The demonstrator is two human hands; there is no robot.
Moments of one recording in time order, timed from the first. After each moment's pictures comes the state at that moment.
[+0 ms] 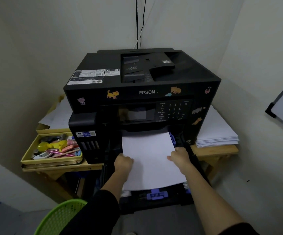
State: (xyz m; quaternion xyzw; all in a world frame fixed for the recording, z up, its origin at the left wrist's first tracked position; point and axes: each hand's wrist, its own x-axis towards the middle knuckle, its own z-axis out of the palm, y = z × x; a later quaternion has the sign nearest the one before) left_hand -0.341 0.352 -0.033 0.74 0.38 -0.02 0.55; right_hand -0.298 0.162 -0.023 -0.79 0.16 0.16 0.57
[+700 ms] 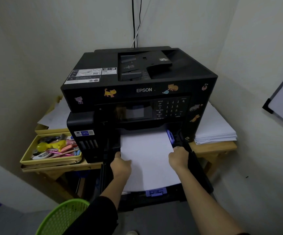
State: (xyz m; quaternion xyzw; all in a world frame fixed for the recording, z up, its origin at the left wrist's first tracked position) left_hand -0.357 0.351 -0.044 0.80 0.35 0.00 0.49; right_hand -0.308 0.172 -0.032 -0.89 0.18 0.03 0.42
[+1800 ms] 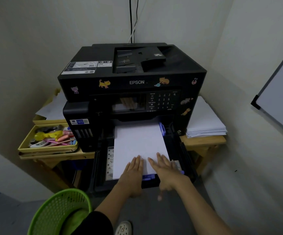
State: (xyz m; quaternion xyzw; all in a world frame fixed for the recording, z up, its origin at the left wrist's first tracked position) left_hand -0.431 0.295 -0.044 0.98 -0.08 -0.19 0.06; right_hand -0.388 0.140 -0.037 -0.93 -0.23 0.28 0.05
